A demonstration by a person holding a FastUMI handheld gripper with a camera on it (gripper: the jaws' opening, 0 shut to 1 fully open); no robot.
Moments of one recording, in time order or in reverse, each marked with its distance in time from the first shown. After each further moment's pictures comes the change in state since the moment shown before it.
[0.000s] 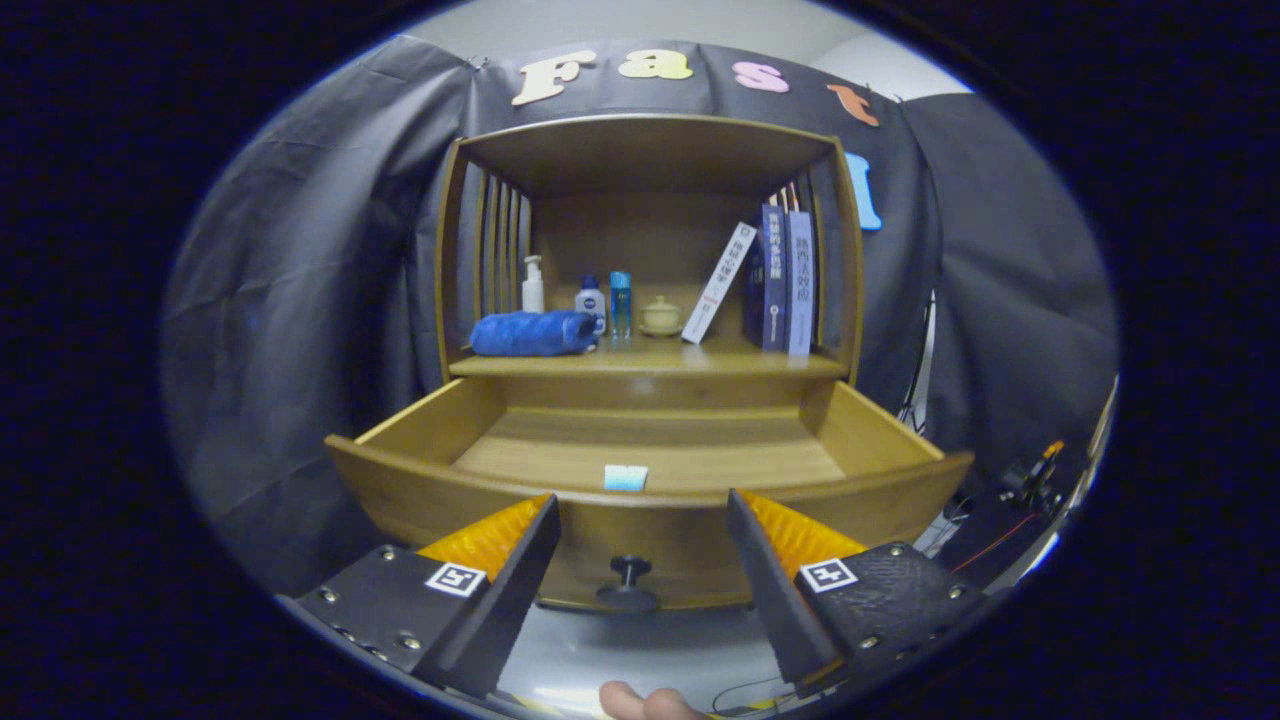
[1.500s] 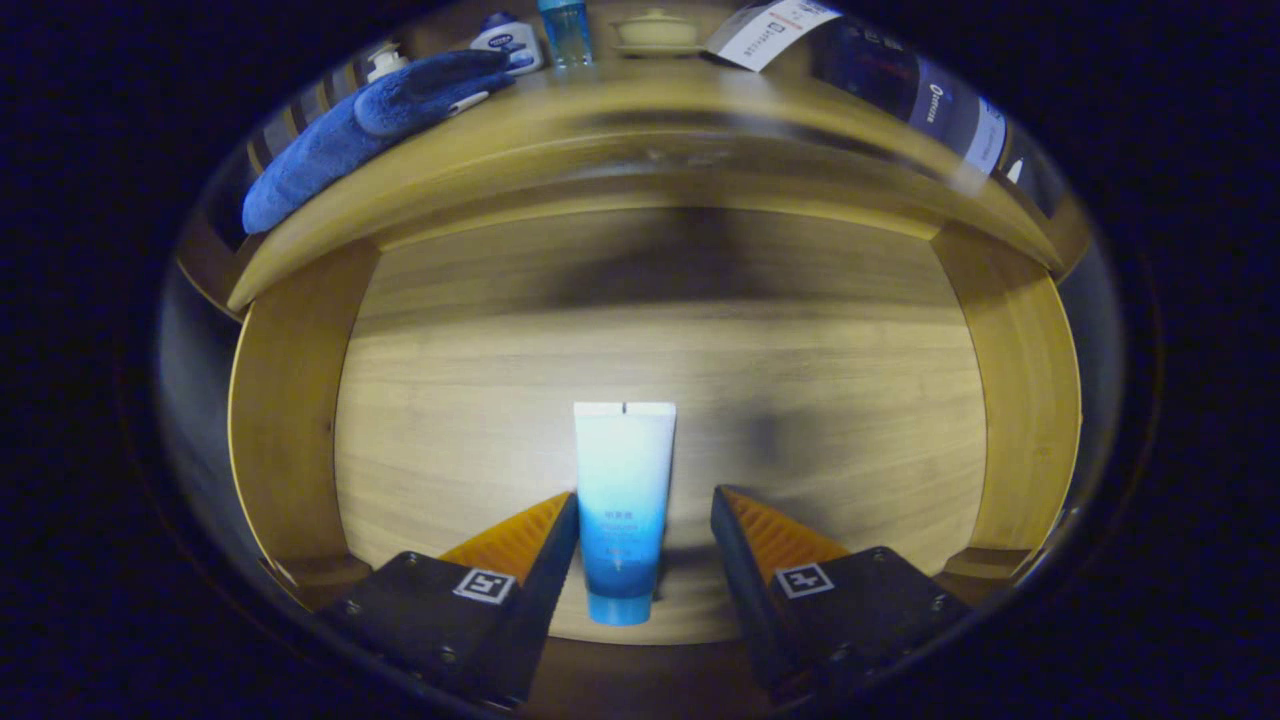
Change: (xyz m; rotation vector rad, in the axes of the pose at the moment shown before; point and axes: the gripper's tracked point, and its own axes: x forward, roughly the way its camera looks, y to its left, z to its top) arm 0.169 0.008 -0.109 0.006 1.003 -0.044
